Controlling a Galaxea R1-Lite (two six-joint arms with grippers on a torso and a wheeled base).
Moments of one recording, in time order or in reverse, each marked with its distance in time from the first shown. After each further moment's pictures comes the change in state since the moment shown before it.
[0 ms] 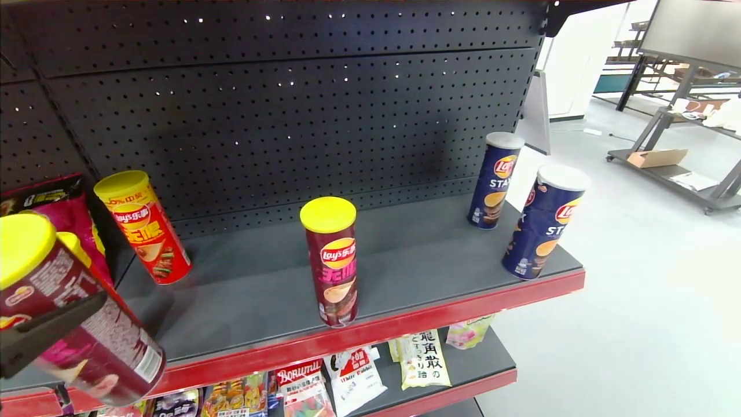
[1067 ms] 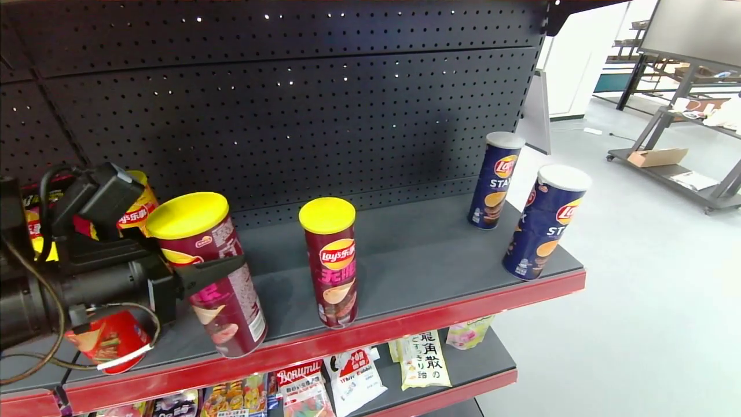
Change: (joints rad) left arm -0.346 0.470 -0.031 -0.369 0.089 -0.096; right arm 0.000 0.002 0.027 -0.004 0.011 -0.011
